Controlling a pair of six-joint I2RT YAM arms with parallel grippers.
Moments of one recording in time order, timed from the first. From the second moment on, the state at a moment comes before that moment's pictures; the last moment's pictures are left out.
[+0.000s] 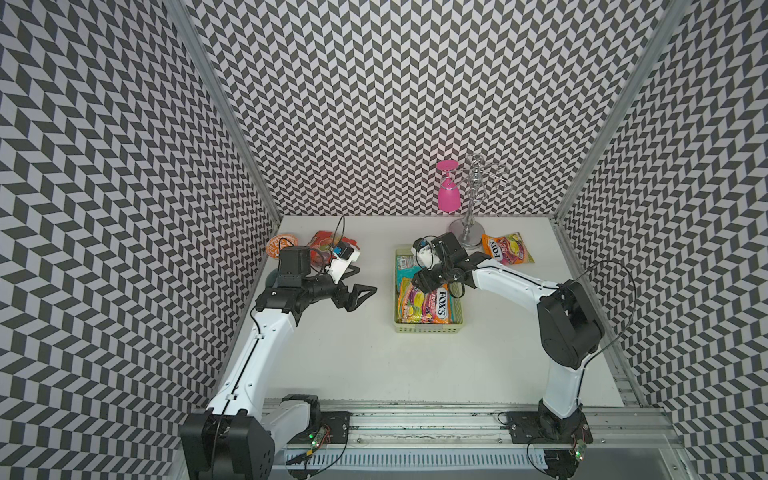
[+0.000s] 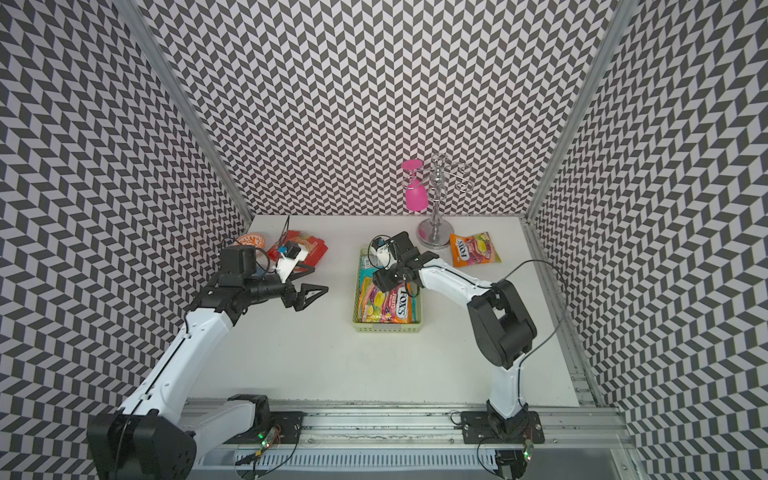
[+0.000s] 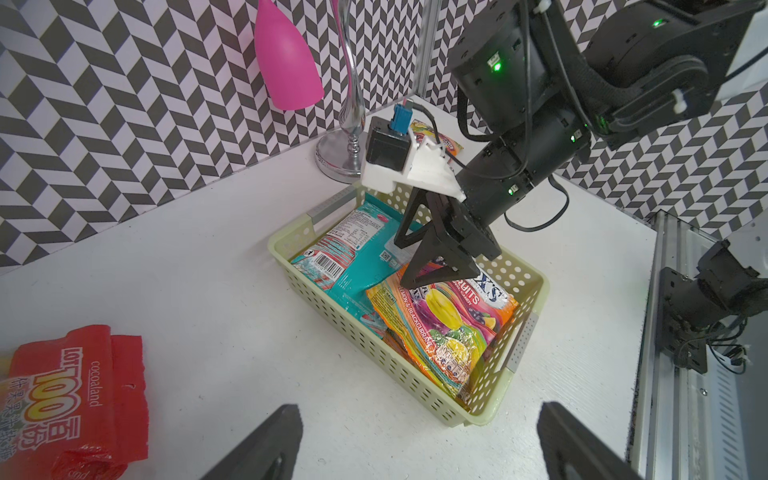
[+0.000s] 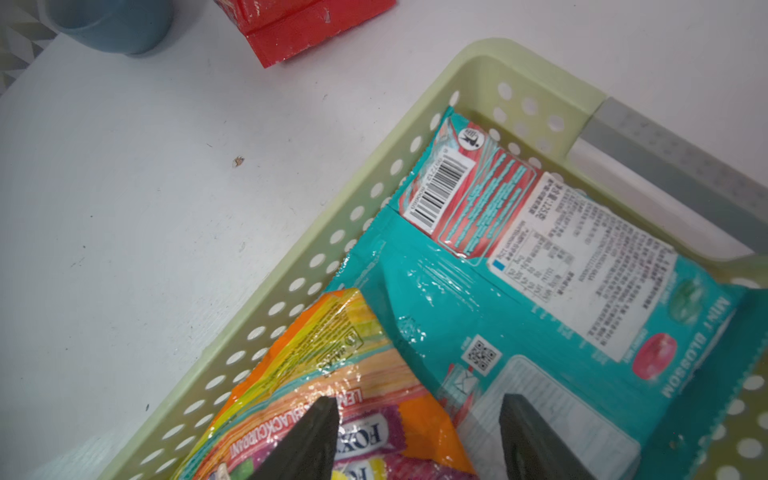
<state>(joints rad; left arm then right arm) -0.06 1.12 0.96 -0.54 0.86 0.41 0.60 1.90 1.42 -0.42 -0.23 -0.01</state>
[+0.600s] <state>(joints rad) -0.06 1.13 0.96 -0.54 0.86 0.41 0.64 1.86 1.33 -0.44 -0.34 -0.03</state>
